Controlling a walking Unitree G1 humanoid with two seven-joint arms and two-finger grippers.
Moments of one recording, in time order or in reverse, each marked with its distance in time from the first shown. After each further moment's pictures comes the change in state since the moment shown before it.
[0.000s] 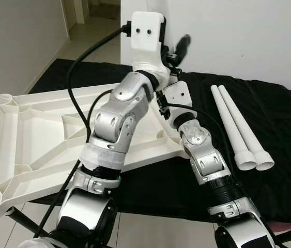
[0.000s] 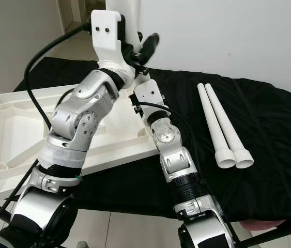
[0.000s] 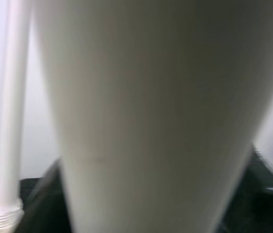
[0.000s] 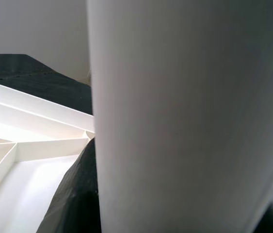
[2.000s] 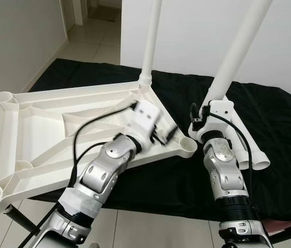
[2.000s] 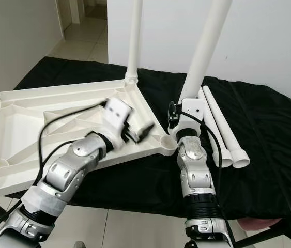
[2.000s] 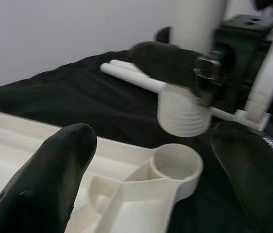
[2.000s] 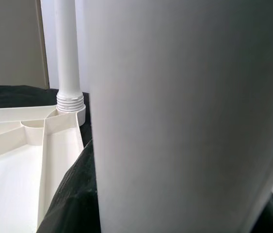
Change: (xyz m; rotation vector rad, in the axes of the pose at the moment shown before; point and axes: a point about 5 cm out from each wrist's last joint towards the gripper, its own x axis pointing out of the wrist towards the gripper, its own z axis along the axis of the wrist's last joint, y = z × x) left arm -0.083 0.007 -0.116 0.241 0.434 -0.229; right arm -0.042 -0.056 -0.050 0.289 0.083 -0.299
